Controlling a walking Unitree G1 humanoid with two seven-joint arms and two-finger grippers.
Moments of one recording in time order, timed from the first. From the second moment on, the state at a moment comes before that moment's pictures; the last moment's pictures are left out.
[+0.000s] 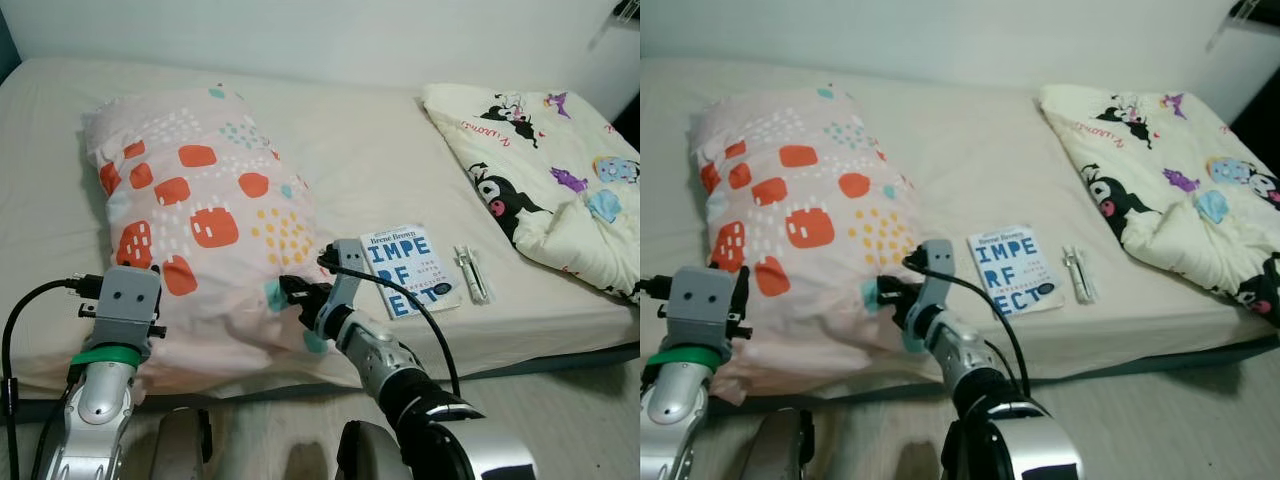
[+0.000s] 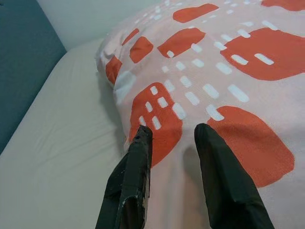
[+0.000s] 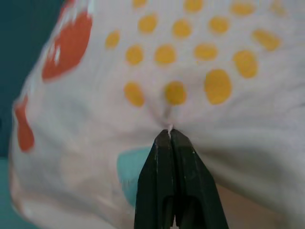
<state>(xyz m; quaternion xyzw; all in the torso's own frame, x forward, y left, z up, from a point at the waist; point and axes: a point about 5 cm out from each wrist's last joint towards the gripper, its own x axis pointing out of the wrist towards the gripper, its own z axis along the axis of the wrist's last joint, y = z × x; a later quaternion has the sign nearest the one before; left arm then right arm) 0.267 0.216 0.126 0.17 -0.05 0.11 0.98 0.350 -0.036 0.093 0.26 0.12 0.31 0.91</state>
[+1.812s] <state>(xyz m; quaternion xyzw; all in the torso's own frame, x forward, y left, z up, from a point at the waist) 0.292 0.180 0.129 0.15 -0.07 0.07 0.98 0.346 -0.070 0.098 0.18 0.01 0.23 0.96</state>
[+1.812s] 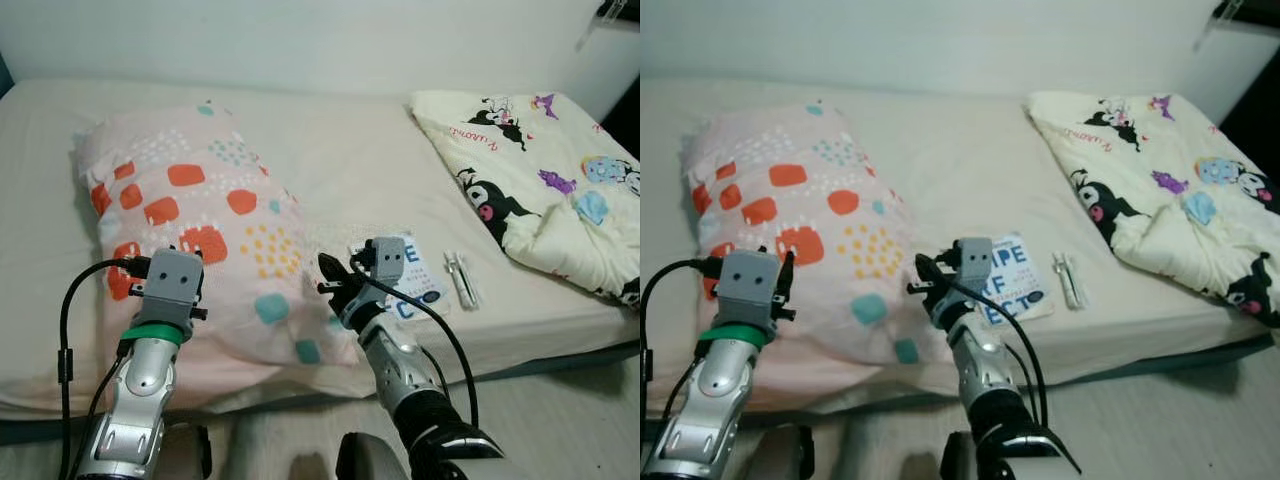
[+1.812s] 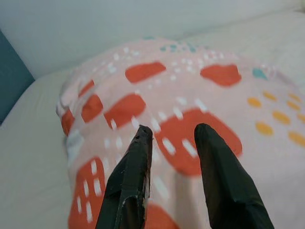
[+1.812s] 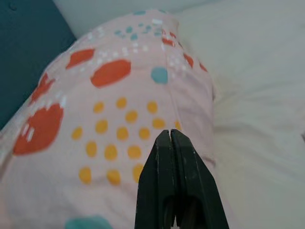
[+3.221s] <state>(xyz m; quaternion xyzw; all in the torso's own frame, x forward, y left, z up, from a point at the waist) 0.291 0.189 0.120 0.09 -0.05 0.11 0.99 0.342 -0.065 0.089 0.13 0.04 0.24 0.96</state>
